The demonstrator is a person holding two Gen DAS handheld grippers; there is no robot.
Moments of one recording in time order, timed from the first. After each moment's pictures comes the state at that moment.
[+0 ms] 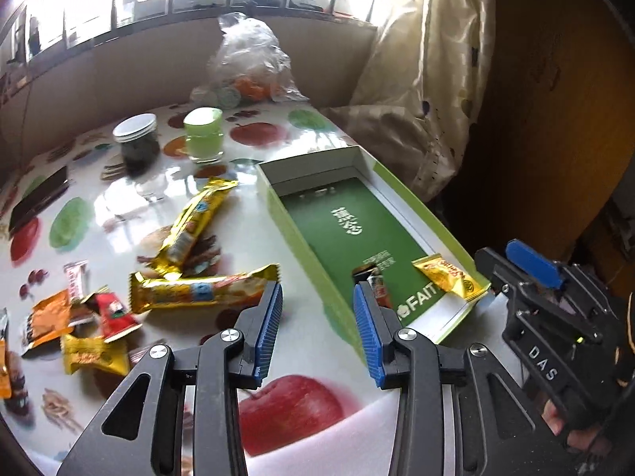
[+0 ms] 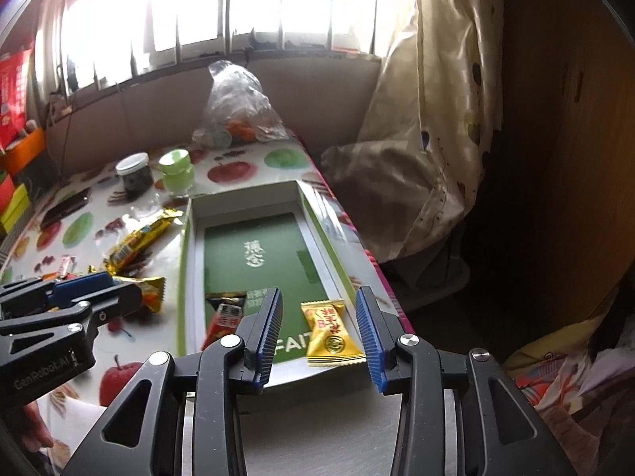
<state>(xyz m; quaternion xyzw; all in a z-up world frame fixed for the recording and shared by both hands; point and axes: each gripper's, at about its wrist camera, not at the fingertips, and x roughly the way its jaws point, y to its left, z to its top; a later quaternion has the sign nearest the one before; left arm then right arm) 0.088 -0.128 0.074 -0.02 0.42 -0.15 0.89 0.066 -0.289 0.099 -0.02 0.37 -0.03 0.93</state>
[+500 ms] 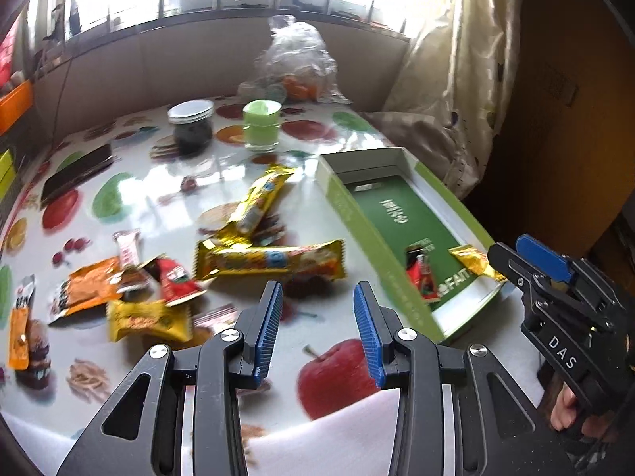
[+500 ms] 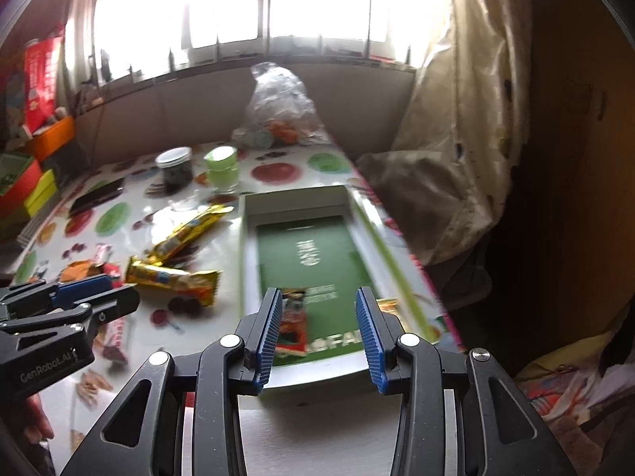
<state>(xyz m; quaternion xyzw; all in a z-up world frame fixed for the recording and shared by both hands) 0.062 -0.075 0.071 -0.03 0.42 -0.11 0.90 0.057 -0.246 0.097 -0.02 0.37 0.03 0.93</state>
